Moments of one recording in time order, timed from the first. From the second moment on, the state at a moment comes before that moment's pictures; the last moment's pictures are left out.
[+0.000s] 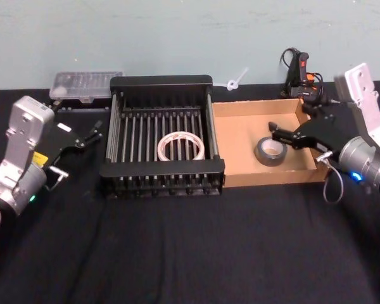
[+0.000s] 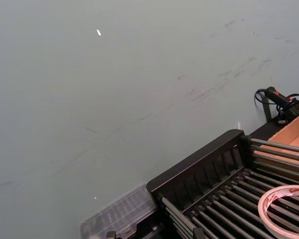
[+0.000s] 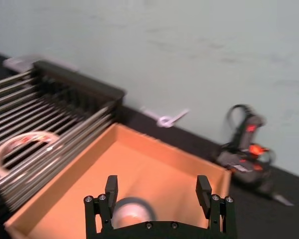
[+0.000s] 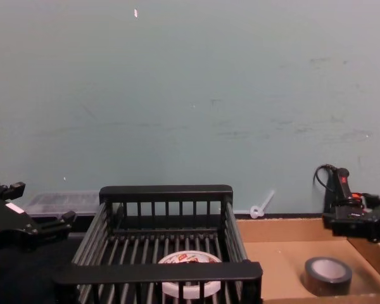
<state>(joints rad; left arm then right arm) -0.20 0.60 0.45 -1.41 -0.25 -0.12 0.03 0.30 0.46 -0.36 -1.39 0.31 0.18 0.28</state>
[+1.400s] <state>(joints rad) -0.20 0.60 0.45 -1.41 -0.25 -0.12 0.03 0.13 0.35 -0.25 -1.38 0.18 -0.05 0.03</state>
